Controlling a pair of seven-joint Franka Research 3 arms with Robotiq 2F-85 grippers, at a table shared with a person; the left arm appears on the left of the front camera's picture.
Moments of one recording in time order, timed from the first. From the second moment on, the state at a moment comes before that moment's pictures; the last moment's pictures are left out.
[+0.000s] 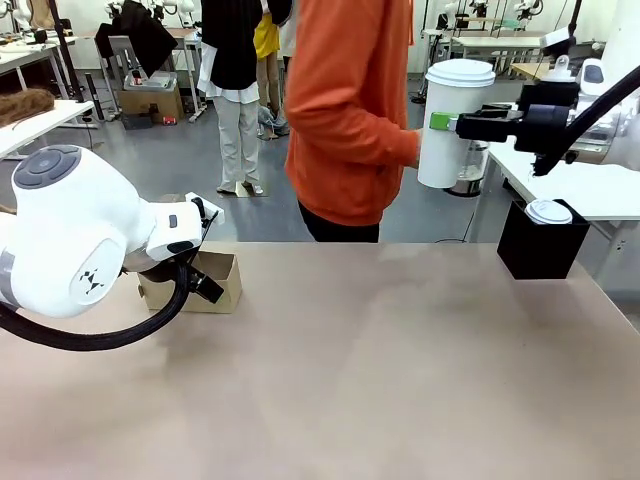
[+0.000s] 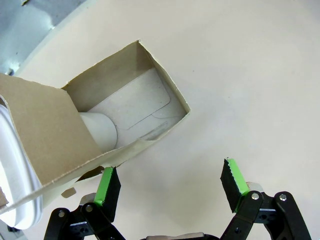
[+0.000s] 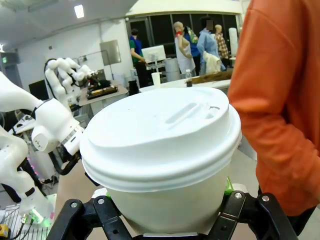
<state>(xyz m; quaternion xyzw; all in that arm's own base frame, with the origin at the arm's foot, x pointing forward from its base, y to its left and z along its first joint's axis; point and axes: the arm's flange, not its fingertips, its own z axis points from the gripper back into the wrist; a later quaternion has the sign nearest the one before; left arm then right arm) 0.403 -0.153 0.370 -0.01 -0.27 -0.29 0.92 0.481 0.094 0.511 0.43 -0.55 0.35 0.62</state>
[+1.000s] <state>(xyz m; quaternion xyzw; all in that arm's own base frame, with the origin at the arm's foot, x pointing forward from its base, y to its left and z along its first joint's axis) 0.403 -0.153 0.370 -0.01 -0.27 -0.29 0.92 0.481 0.094 0.511 0.43 -0.55 0.35 0.62</state>
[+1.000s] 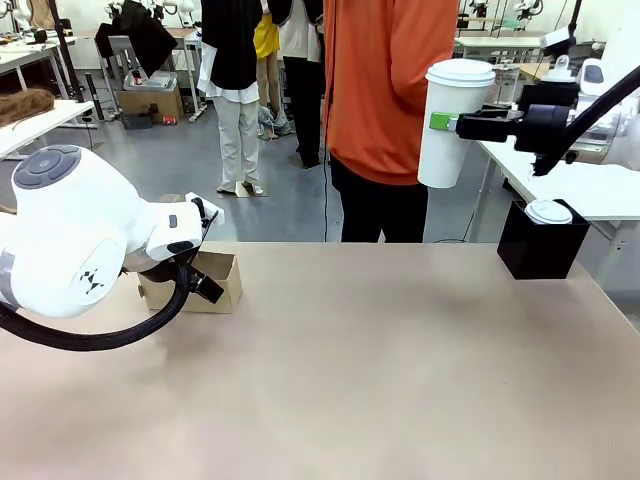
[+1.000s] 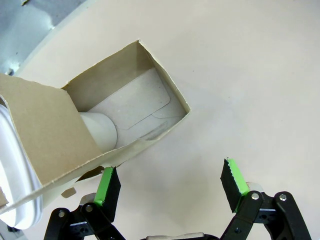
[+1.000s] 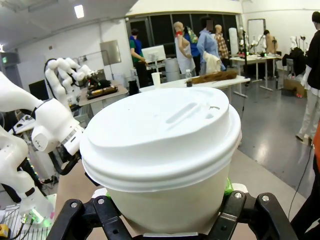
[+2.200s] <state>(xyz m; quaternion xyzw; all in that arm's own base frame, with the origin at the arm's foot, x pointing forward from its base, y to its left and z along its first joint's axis) 0.496 -0.121 0.533 -0.04 -0.09 -0.11 0.99 0.481 0.094 0.511 0.43 -0.55 0.35 0.62</state>
